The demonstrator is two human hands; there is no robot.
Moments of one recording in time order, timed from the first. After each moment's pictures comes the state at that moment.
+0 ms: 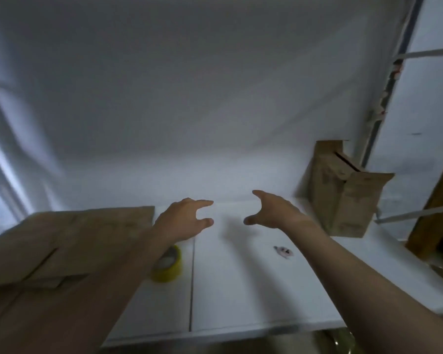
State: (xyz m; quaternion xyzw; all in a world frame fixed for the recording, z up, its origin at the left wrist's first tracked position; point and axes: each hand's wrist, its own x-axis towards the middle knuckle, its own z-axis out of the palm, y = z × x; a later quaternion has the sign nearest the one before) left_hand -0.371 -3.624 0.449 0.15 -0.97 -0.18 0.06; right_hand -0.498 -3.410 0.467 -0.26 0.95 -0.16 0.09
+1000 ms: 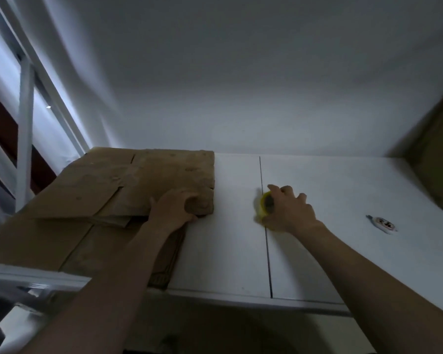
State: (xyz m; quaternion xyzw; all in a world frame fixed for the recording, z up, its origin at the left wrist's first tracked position) left_hand -0.284 -3.813 0.299 0.29 -0.94 -0.16 0.02; right_hand -0.450 -3.573 0.312 -0.29 0.94 -0.09 0.12
